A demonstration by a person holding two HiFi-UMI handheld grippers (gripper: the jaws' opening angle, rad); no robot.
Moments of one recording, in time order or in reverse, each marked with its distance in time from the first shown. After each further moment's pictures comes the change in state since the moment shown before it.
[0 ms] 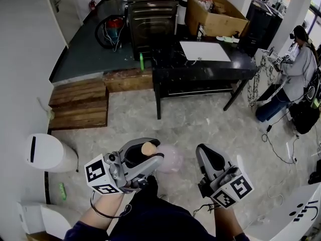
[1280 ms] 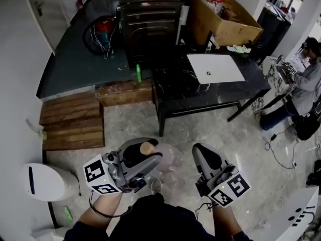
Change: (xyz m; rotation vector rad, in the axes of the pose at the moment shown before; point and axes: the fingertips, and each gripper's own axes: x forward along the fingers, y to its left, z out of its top) left arm 0.013 0.309 0.095 -0.054 0.034 -0.009; right arm 0.288 -0.129 -0.002 0.017 0.053 -0.048
